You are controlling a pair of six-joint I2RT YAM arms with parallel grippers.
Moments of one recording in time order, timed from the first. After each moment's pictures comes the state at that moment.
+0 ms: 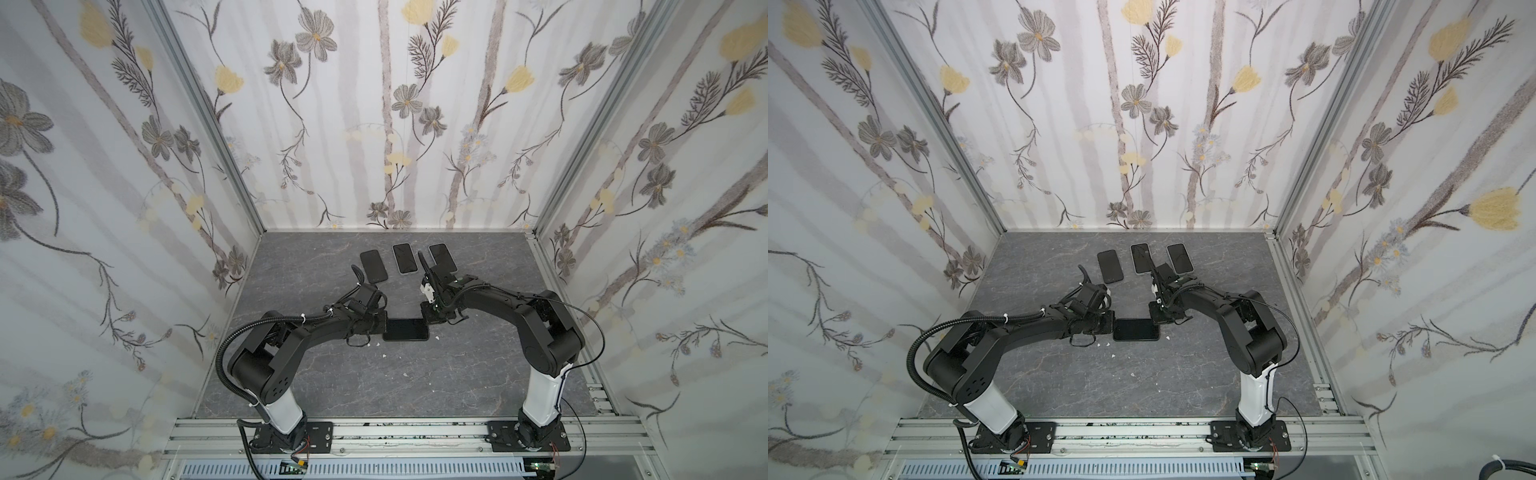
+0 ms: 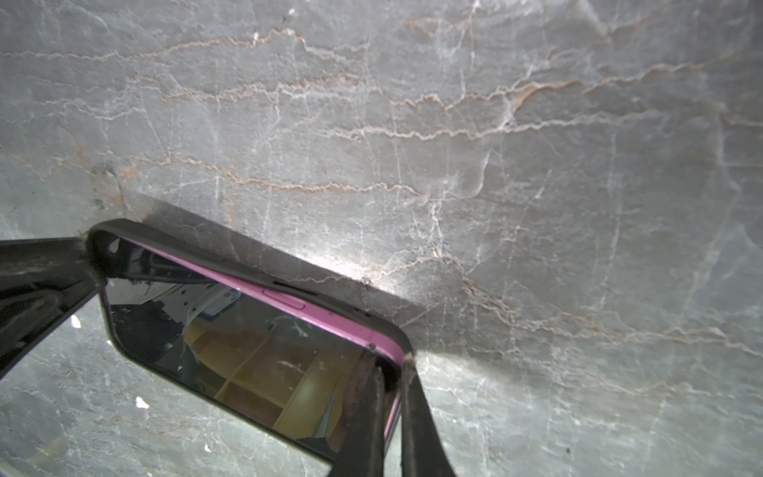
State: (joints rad) left arm -0.60 1.68 0.84 -0.15 0.14 -0.57; right arm 0.59 1.92 1.24 -0.62 -0.17 0.32
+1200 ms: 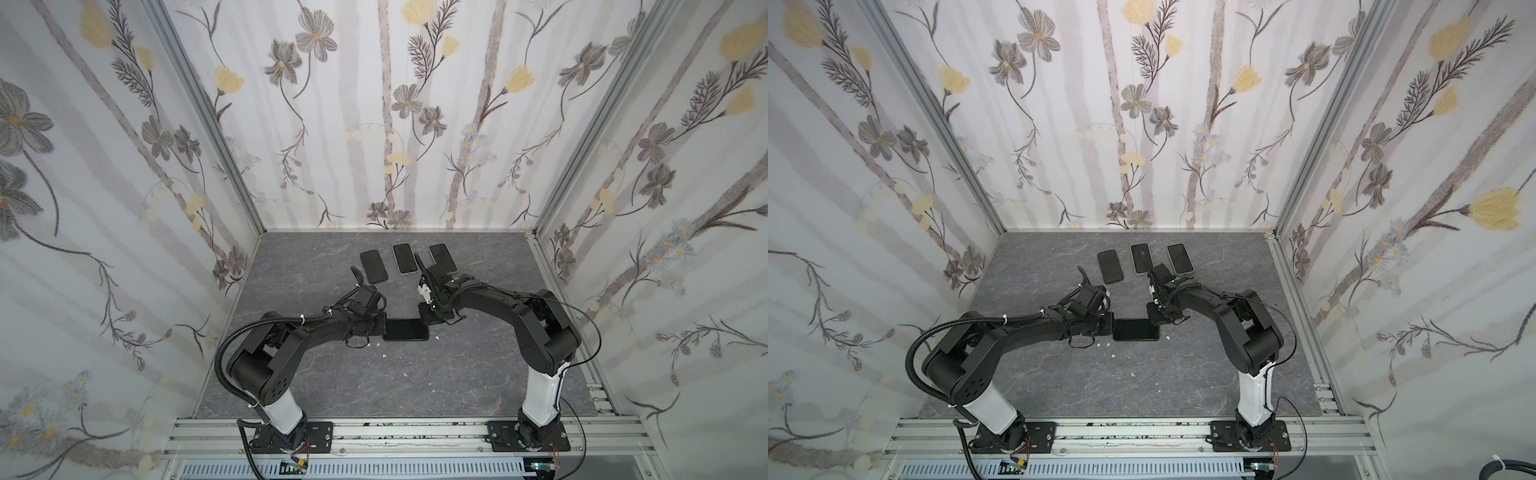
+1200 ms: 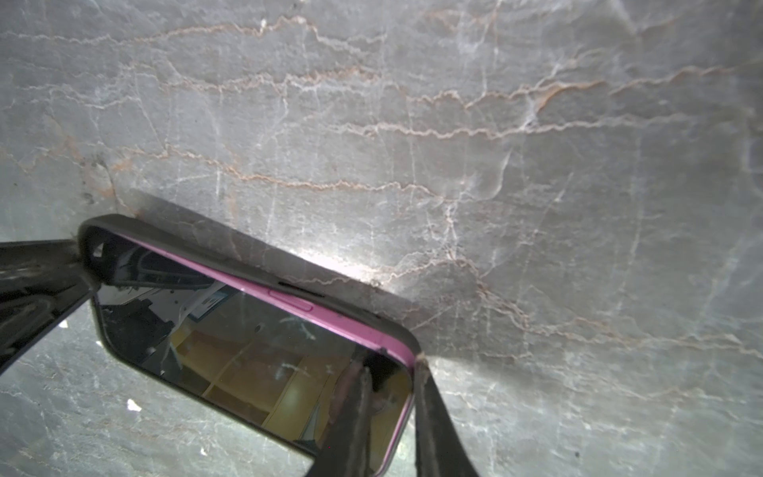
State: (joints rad) left arm -0.60 1.67 0.83 -0.15 0.14 -0.57; right arm 0.60 1.92 1.28 -0.65 -0.17 0.31
